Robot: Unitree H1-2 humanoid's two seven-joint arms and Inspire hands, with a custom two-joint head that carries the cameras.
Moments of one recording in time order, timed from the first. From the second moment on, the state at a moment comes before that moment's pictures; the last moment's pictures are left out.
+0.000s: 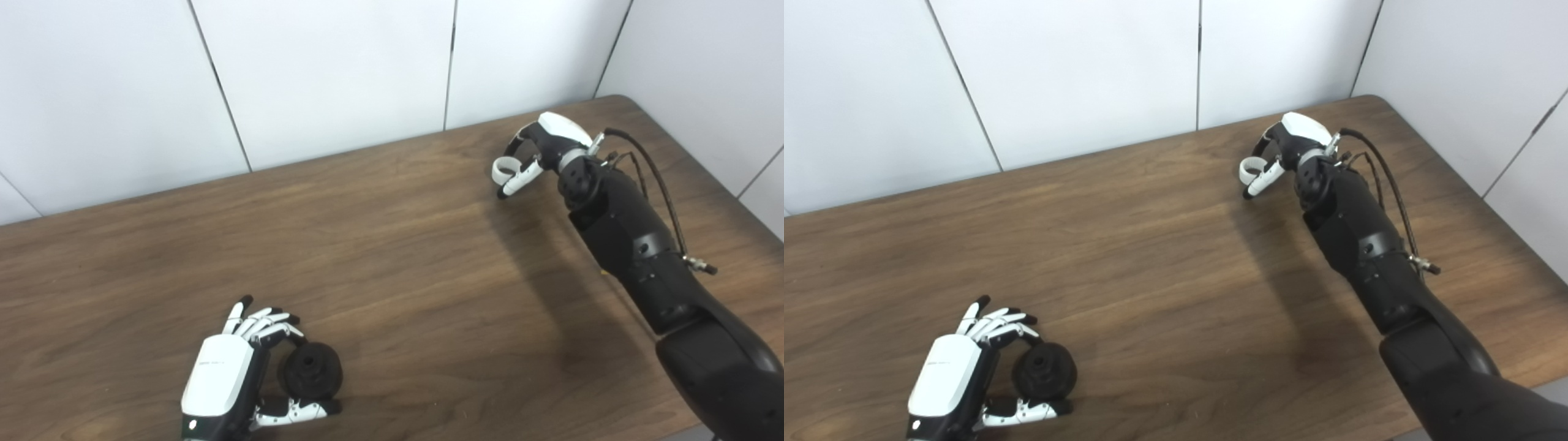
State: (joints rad) left arm 0.09 0.26 -0.34 -0.15 0.91 -0.13 0.09; right arm -0.58 -0.51 0.12 0.34 -0.74 0.48 0.27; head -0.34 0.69
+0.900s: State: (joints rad) left arm 0.09 0.26 -0.34 -0.16 0.91 -0.13 0.09; right arm -0.56 -0.53 0.14 0.33 -0.72 0.45 0.24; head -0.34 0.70
